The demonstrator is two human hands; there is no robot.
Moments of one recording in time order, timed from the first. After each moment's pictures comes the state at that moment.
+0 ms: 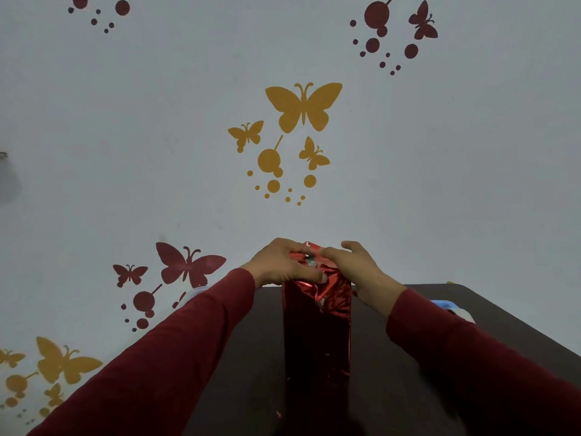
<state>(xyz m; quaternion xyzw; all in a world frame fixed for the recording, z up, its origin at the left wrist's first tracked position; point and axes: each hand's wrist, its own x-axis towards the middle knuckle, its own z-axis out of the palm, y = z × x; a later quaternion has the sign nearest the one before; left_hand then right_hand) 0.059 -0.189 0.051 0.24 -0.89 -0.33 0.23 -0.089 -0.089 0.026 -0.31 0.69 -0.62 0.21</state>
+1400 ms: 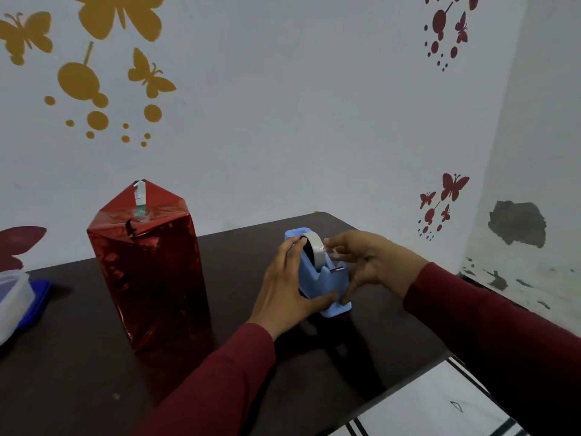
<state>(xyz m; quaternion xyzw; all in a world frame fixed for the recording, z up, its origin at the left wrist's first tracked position) -0.118 -0.028 -0.136 0.02 -0.90 -0.31 0.30 -0.216 0.117 -0.040 -0.05 0.71 -0.62 0.34</state>
